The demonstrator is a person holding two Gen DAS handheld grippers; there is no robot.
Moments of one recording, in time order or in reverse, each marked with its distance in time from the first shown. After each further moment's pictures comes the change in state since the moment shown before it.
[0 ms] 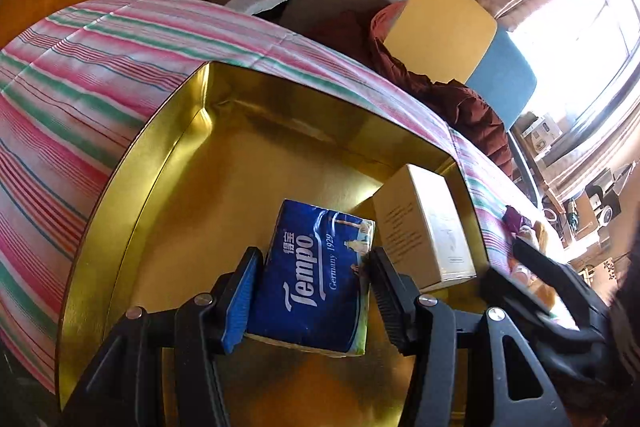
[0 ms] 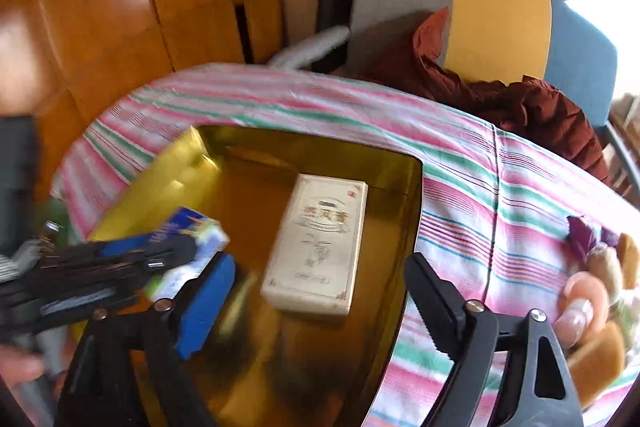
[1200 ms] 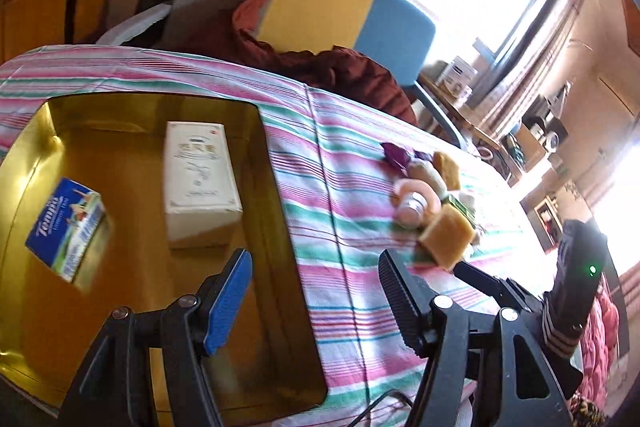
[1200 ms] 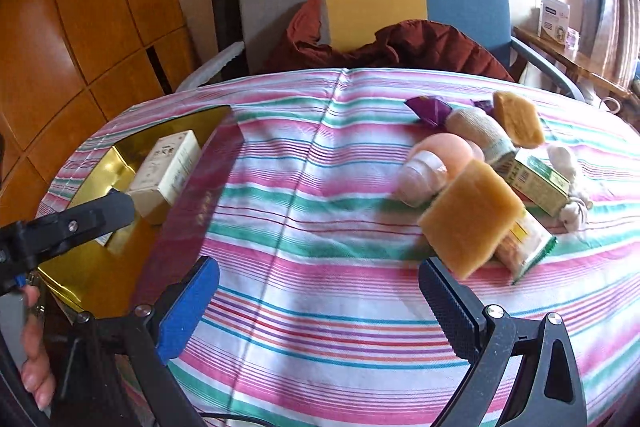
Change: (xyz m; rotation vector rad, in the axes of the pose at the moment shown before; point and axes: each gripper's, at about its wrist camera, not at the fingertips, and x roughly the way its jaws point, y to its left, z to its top) left arm -0.021 -0.143 -0.069 0.278 -0.002 -0.213; right arm -0.078 -0.127 -0.110 0.277 -0.010 -0.177
